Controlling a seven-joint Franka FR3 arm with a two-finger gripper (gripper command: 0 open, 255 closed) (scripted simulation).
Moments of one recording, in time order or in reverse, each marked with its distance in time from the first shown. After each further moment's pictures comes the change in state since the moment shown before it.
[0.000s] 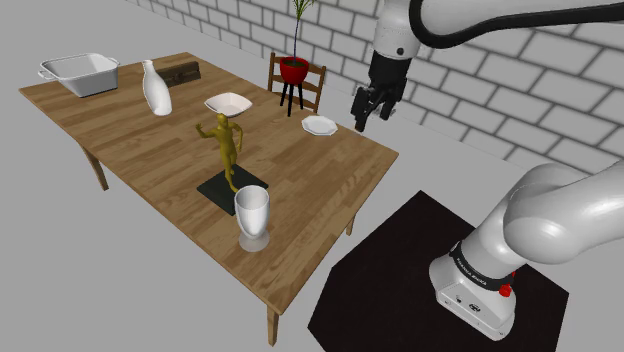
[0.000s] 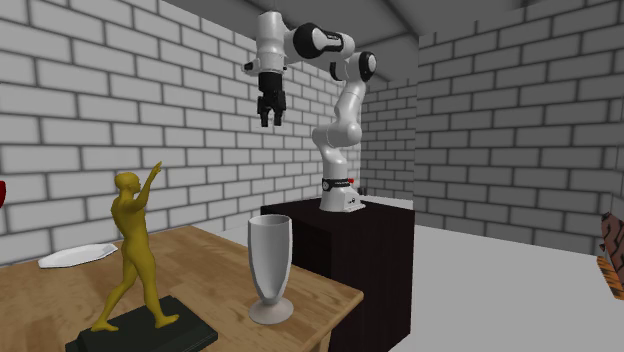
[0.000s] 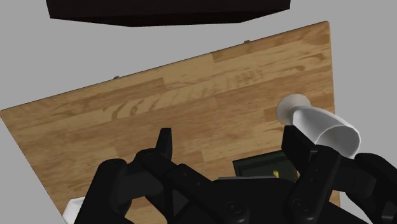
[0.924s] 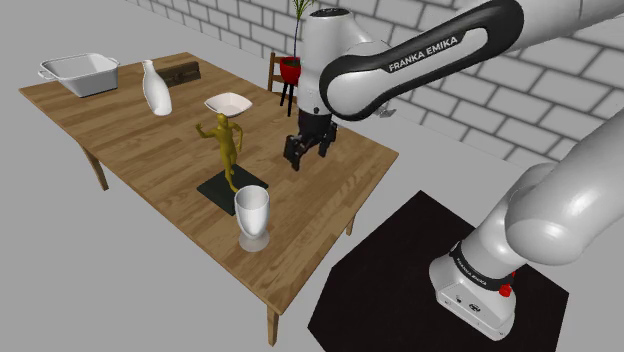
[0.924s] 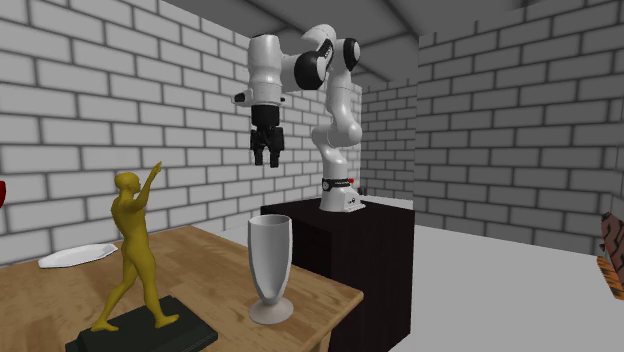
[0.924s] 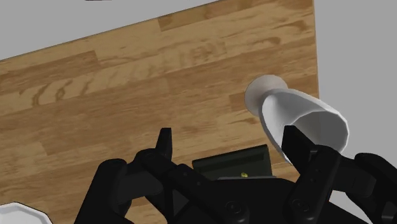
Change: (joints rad) arm 0.045 0.452 0.157 0.091 -0.025 0.373 0.205
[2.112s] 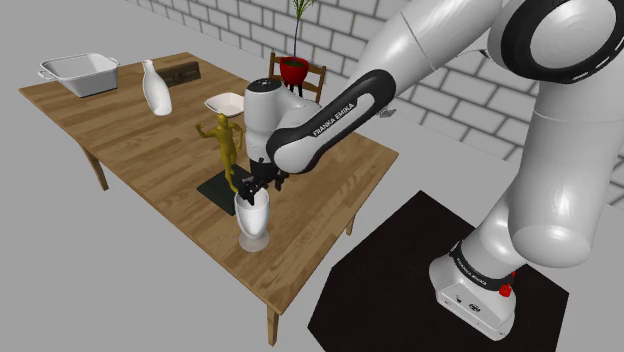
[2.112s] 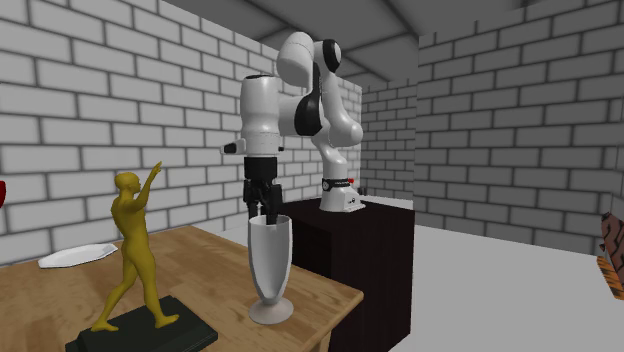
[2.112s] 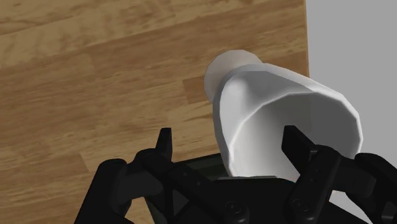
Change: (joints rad) arm 0.103 0.503 0.004 0.260 -0.207 0.229 0.230
